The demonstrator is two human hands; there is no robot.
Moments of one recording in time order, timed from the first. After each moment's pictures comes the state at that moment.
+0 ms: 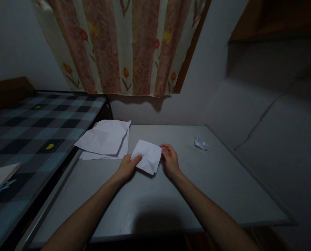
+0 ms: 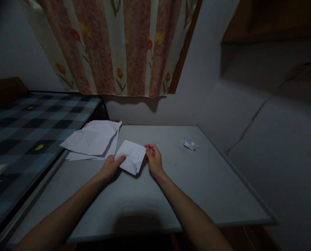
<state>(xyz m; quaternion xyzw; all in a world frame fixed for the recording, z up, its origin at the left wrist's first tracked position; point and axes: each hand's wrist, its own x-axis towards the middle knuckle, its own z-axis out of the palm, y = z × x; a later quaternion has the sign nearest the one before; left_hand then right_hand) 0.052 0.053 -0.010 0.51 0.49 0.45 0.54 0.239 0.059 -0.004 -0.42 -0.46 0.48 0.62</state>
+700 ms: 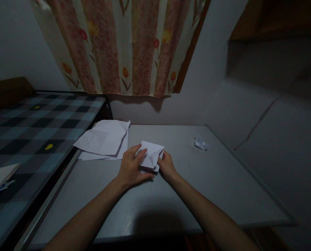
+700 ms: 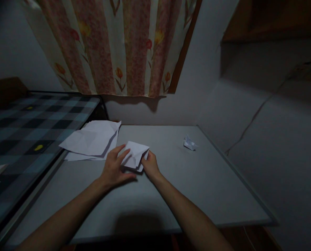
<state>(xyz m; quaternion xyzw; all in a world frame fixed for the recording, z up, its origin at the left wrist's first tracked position) 0.053 0.042 -0.008 0.82 0.39 0.41 0.01 0.227 0.058 -0.018 -0.44 -0.48 0.49 0.58</state>
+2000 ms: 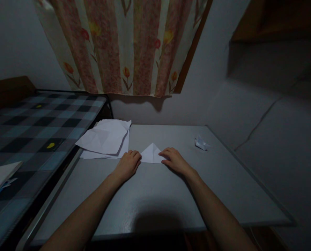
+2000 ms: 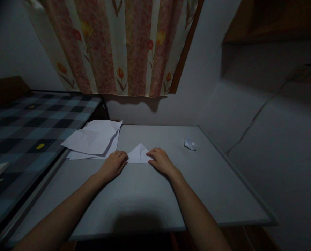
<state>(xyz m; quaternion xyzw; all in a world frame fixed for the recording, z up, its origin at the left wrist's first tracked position) 0.035 0.059 -0.011 0.88 0.45 0.15 0.04 0.300 0.072 -0.004 -0.49 -0.84 0.16 0.19</state>
